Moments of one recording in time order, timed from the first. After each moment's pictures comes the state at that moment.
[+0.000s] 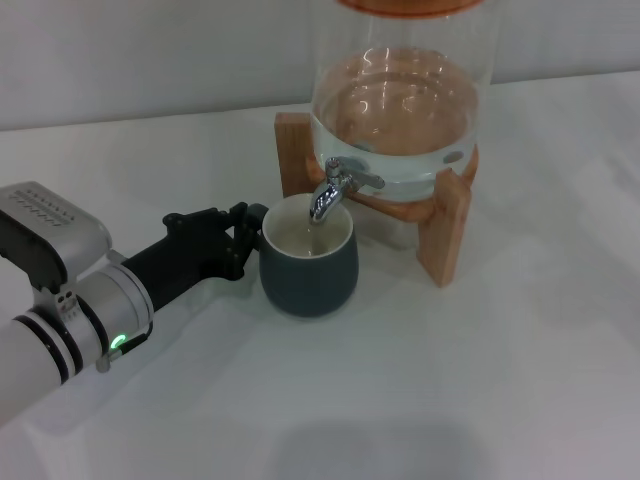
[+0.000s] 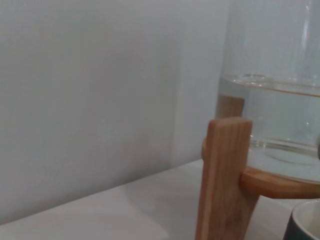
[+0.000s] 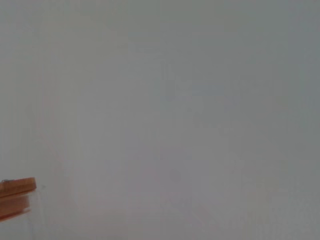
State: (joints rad) left arm -0.79 -2.10 0.64 -0.10 -1.65 -0.99 2.51; right arm 0.23 2.00 -0.44 -0.75 1.78 1.39 -1.81
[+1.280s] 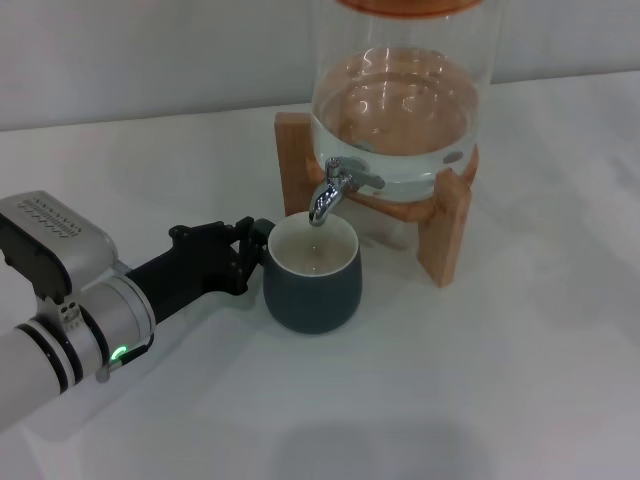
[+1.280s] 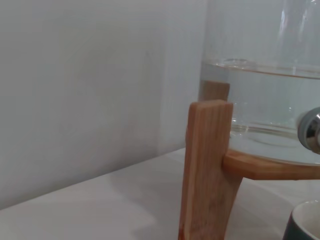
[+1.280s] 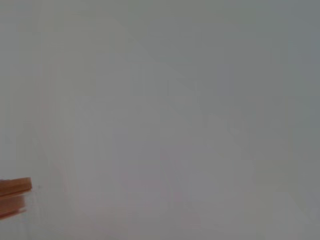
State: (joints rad) left arm -0.78 -2.10 0.64 -0.11 -1.60 -0.99 2.51; right arm 0.23 2.00 -0.43 -0.74 1.78 1.39 -1.83
